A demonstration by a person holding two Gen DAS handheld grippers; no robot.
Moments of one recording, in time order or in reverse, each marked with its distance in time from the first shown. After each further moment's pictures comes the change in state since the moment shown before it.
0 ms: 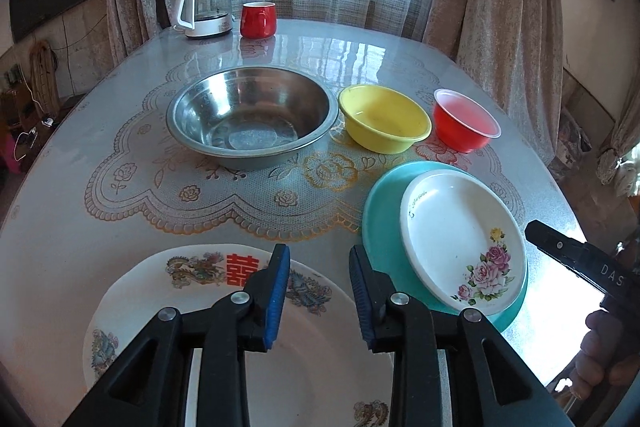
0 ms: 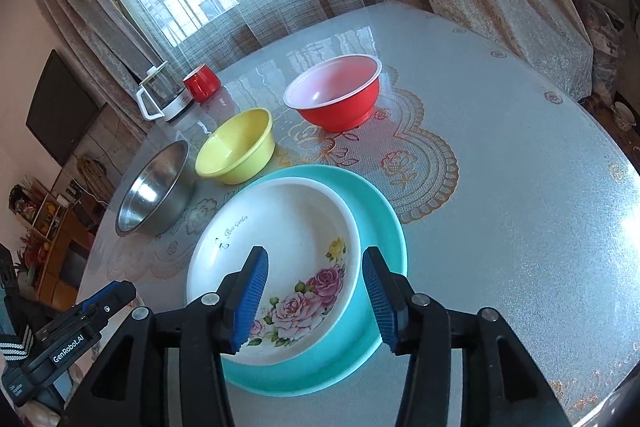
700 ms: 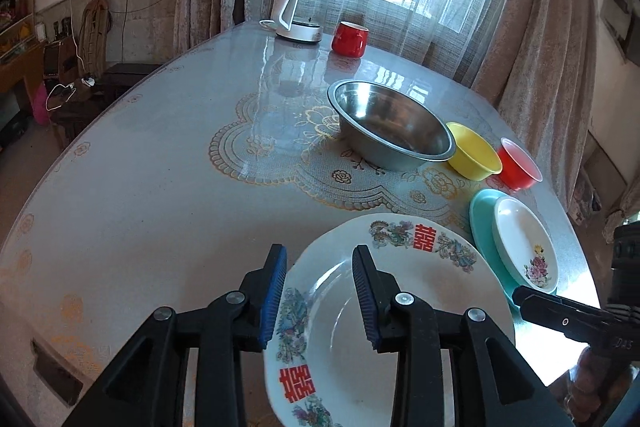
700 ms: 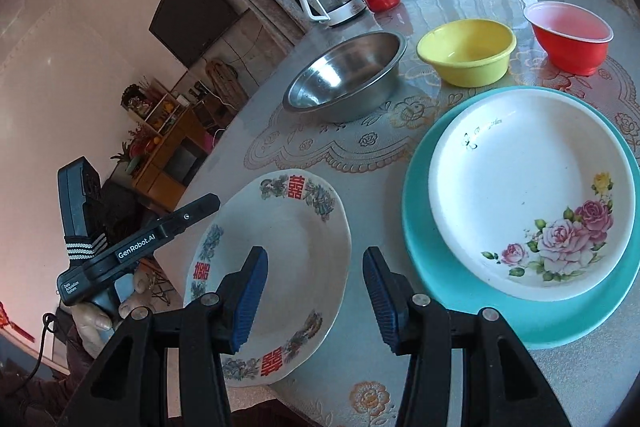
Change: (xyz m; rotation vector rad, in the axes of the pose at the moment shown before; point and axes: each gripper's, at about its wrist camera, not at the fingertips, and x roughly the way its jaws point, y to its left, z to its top) left arm -0.050 0.138 -0.048 -0.184 -0.093 0.027; right arm 0.036 0.117 -0.063 -0.273 0.273 0.460
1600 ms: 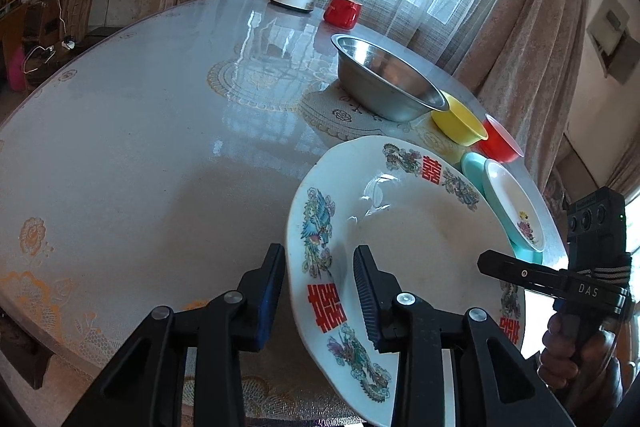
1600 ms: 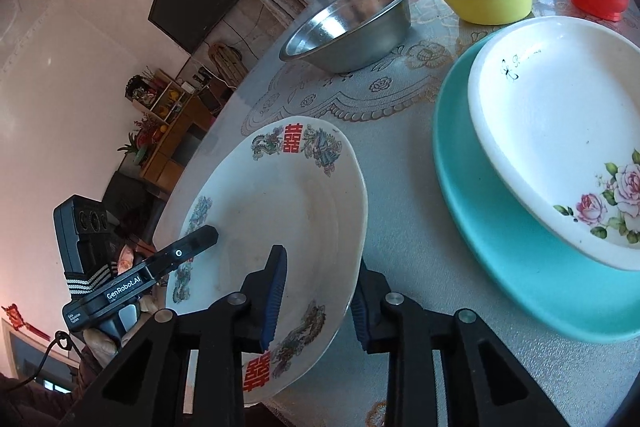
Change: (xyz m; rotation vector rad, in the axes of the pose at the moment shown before) left arm 0.012 0.026 -0.047 -0.045 0.073 -0.136; right arm 0.040 -0.021 -0.017 0.076 0.047 0.092
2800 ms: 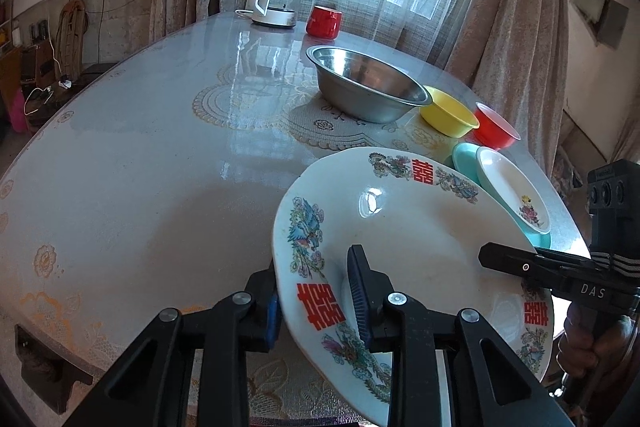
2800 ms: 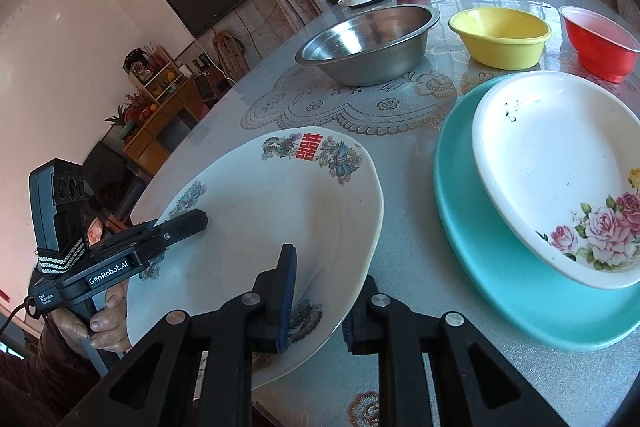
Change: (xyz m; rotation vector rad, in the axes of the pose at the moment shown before) left arm -0.007 -0.024 -0.003 0.113 -0.054 0.048; right arm -0.007 0.025 -0.005 -0.202 -0.035 -0.148
